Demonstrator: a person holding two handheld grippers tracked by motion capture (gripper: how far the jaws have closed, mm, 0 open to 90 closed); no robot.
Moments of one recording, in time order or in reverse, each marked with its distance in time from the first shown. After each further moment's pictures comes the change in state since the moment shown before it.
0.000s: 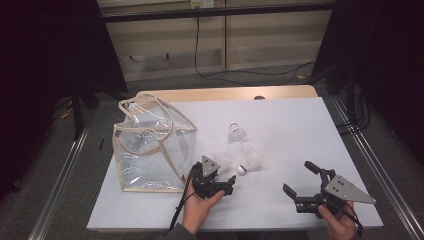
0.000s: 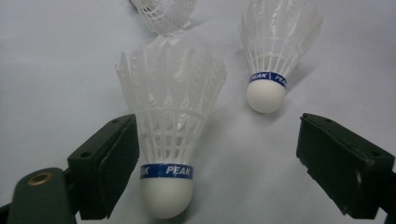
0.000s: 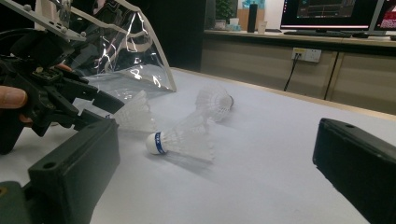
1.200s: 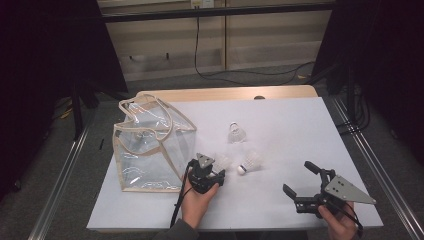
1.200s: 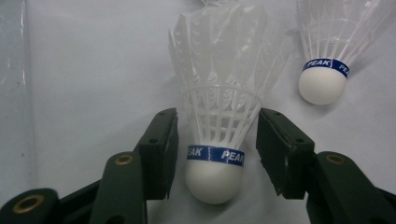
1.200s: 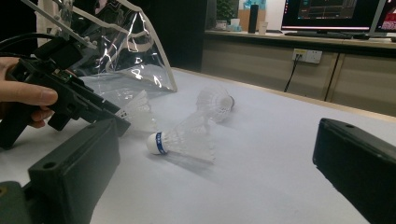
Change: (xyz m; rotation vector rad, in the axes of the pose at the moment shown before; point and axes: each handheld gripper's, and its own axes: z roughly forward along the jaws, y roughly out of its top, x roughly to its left) left arm 0.014 0.002 0.005 0.109 0.075 -0.106; right arm 0.001 0.000 -0.001 0.003 0.002 -0.008
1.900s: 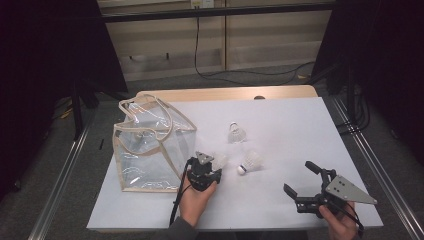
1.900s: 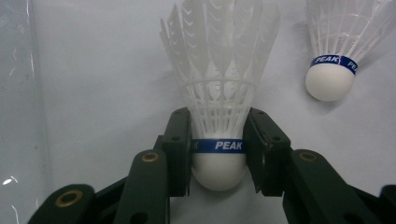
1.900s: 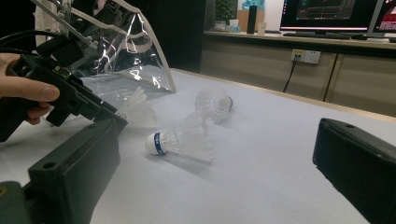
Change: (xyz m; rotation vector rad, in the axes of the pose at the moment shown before) left arm 0.004 0.006 -0.003 0.057 0.006 -0.008; right arm -0.002 0.000 -0.001 -0.005 -0.005 0.000
